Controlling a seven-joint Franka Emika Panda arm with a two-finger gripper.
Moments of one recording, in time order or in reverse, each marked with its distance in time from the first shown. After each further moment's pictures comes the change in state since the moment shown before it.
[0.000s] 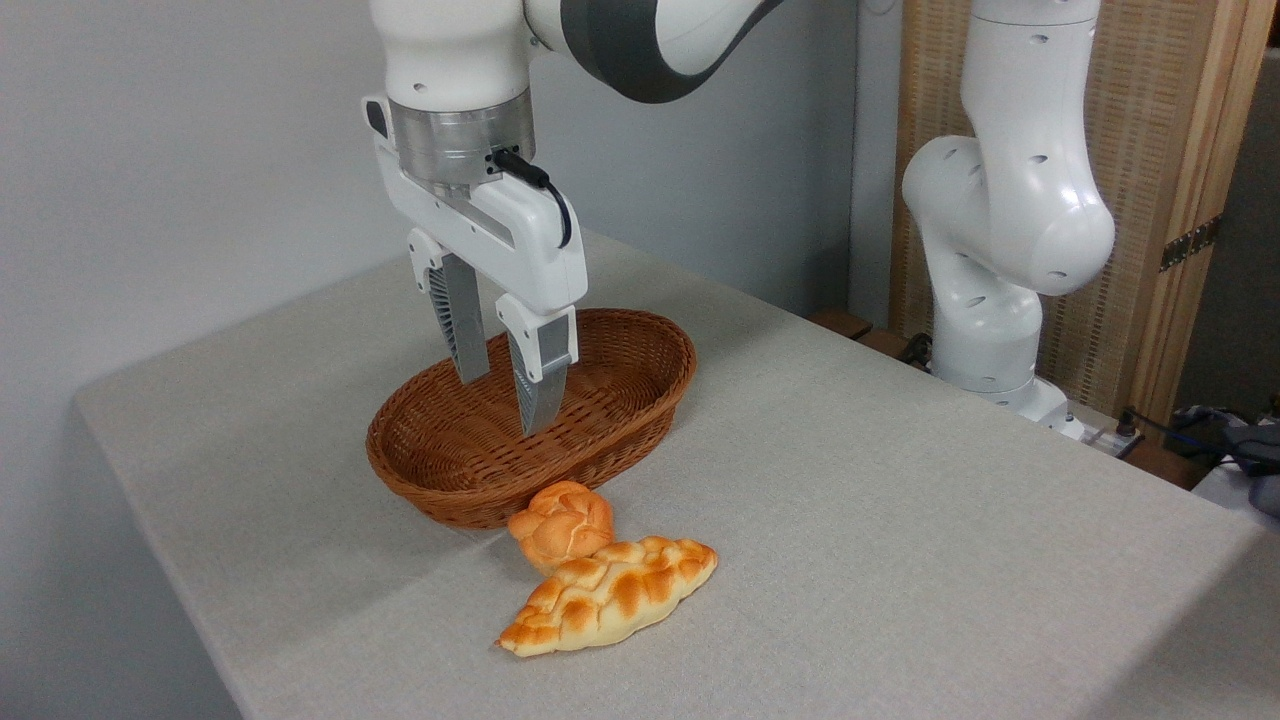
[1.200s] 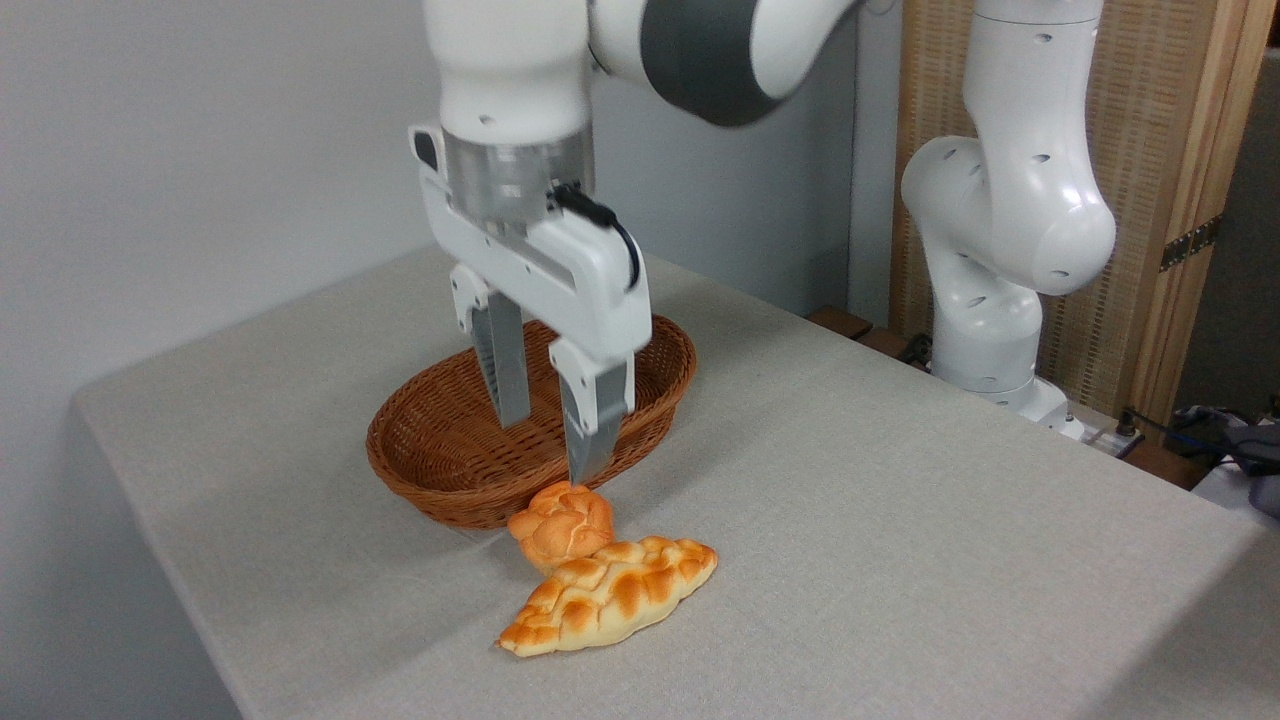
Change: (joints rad) arm 0.019 -0.016 0.096 -0.058 0.015 0.066 0.113
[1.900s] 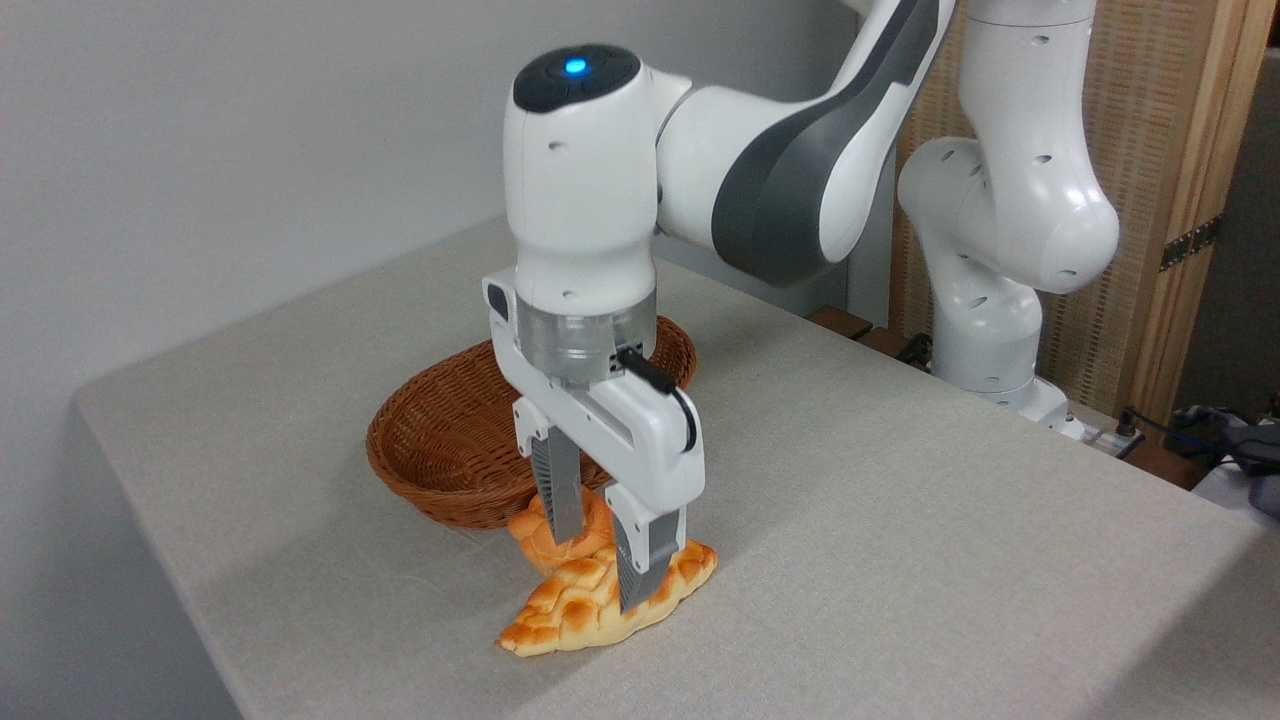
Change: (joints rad) arm 0.058 0.044 0.008 -0.196 0.002 0.239 0.149
